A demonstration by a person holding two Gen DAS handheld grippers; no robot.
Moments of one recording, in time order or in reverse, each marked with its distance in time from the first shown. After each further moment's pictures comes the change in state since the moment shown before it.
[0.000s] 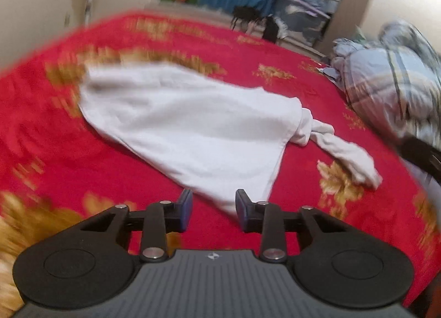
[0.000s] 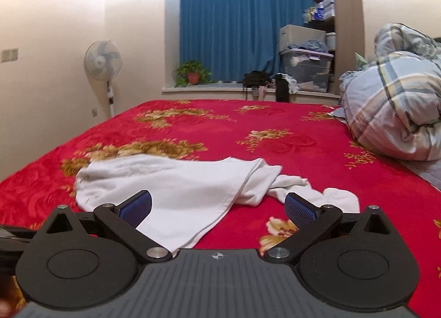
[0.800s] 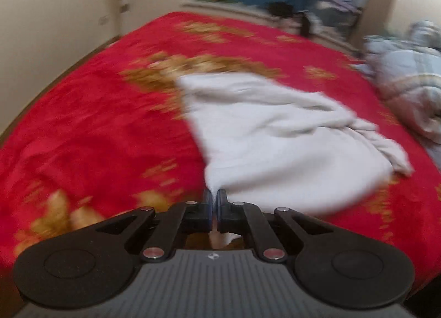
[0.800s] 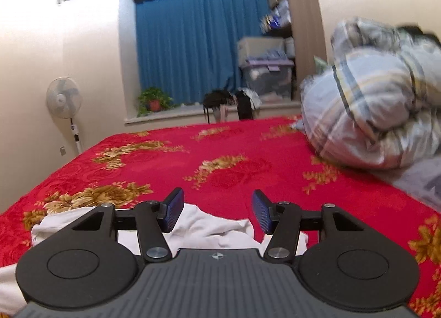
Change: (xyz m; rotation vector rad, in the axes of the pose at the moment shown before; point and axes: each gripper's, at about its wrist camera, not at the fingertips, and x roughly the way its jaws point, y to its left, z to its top) left arm -0.112 0.123 0.011 0.060 0.008 0.204; right arm 0.040 -0.124 0.066 0.133 -0.006 -0.121
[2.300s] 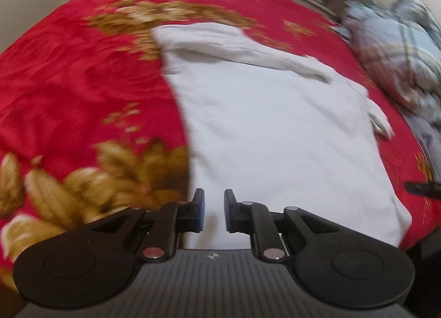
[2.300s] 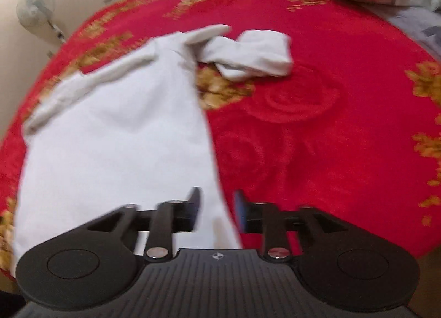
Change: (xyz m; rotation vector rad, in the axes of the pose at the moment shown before) left arm 0.053 -0.011 -0.018 0.057 0.155 -0.199; right arm 0.003 -0.035 -0.112 0.087 0.651 0.026
